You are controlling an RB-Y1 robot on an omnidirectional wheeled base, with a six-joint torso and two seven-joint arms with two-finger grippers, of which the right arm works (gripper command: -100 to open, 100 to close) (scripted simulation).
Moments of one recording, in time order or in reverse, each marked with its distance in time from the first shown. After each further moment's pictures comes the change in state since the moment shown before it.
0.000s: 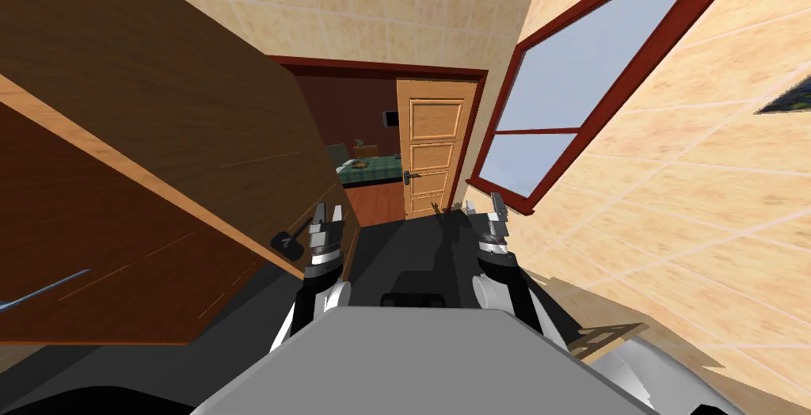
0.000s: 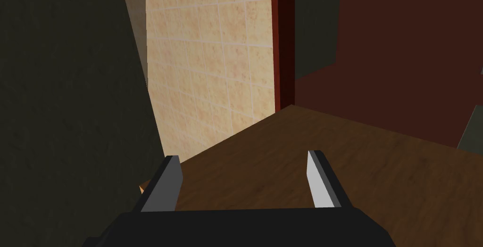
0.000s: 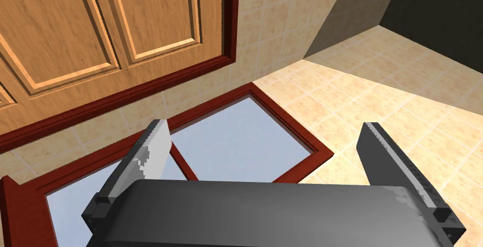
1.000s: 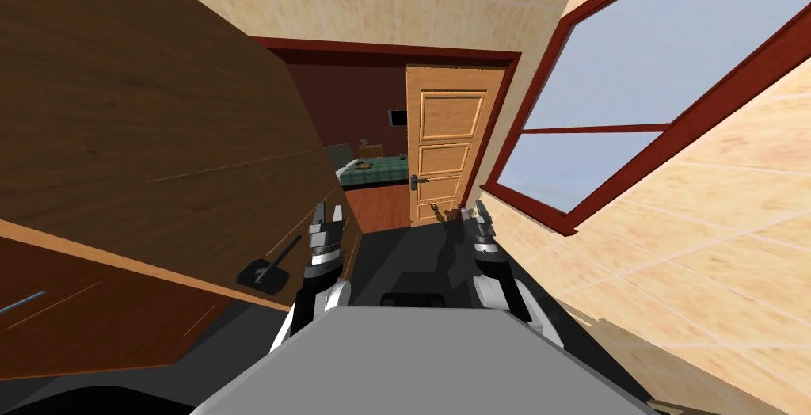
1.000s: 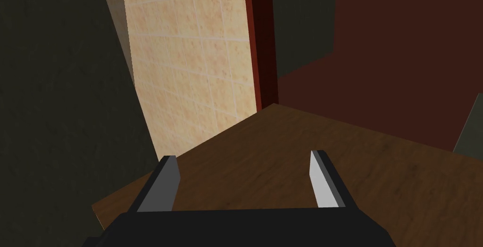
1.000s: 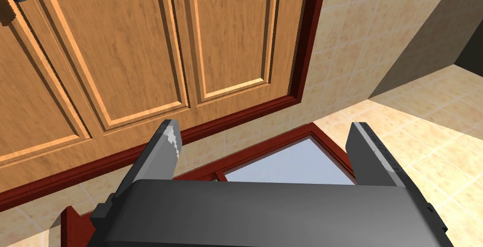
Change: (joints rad) arm -0.059 -0.078 -0.038 0.184 0.056 0.008 -0.101
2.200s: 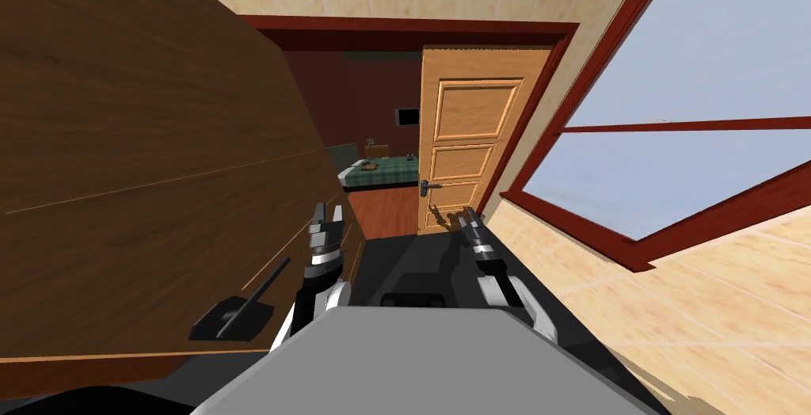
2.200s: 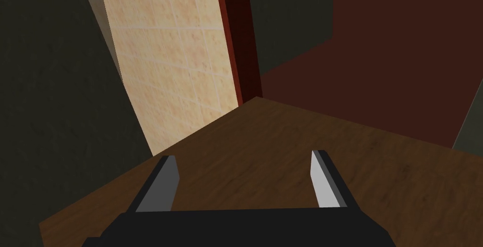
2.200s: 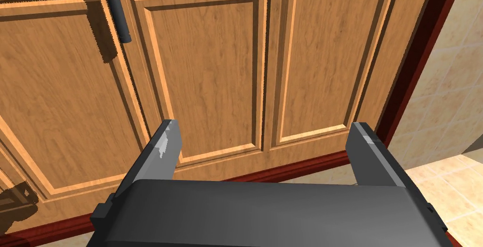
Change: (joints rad) arm -0.084 -0.092 -0.048 0.251 0.078 0.014 -0.136
